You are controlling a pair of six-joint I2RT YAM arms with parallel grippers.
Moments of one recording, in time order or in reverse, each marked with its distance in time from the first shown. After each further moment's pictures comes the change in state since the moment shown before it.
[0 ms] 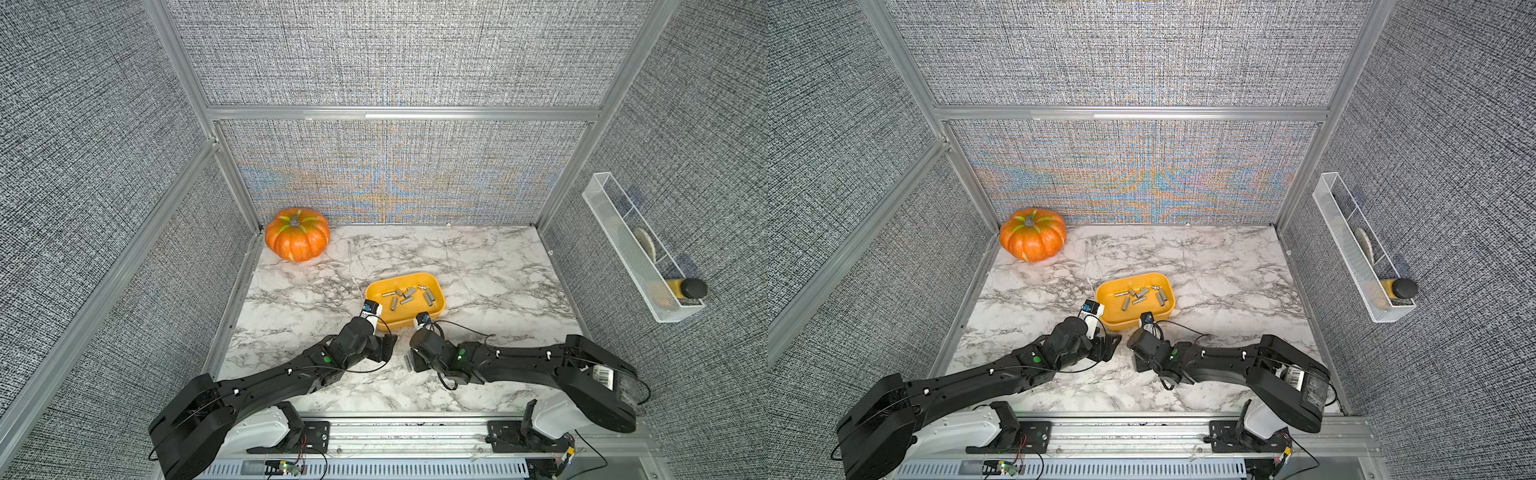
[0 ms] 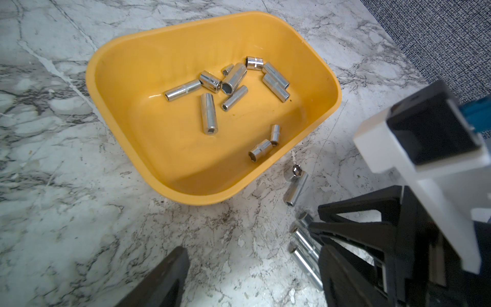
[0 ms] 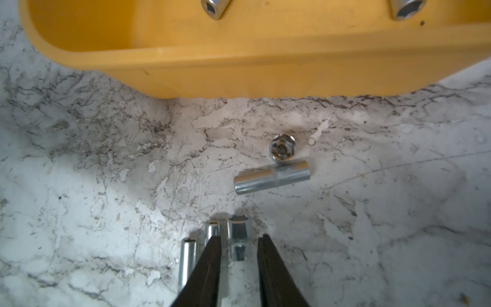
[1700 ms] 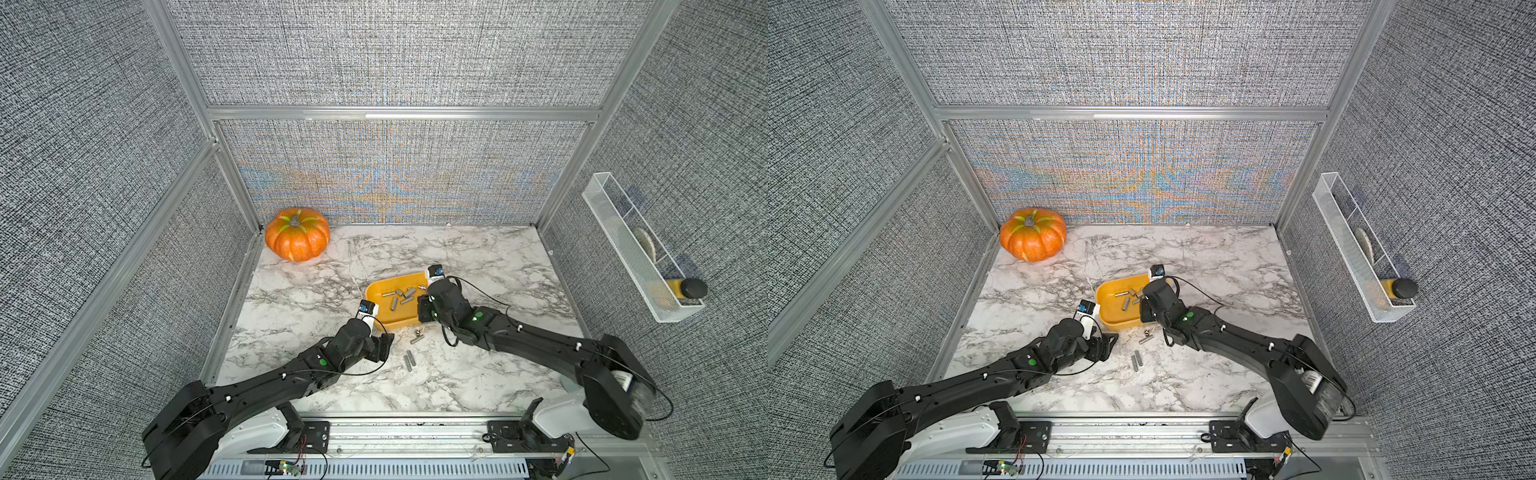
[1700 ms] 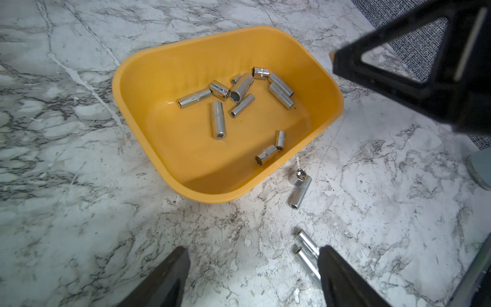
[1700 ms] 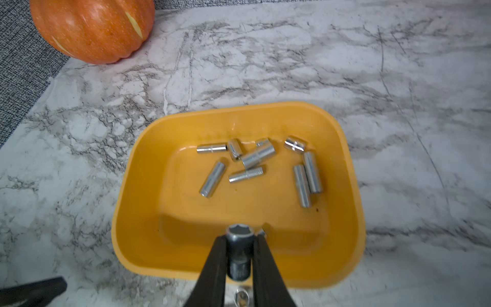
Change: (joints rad) left arm -0.001 -0.057 -0.020 -0.011 -0.037 0.000; right arm -0.270 -0.016 0.266 0.024 -0.029 -0.243
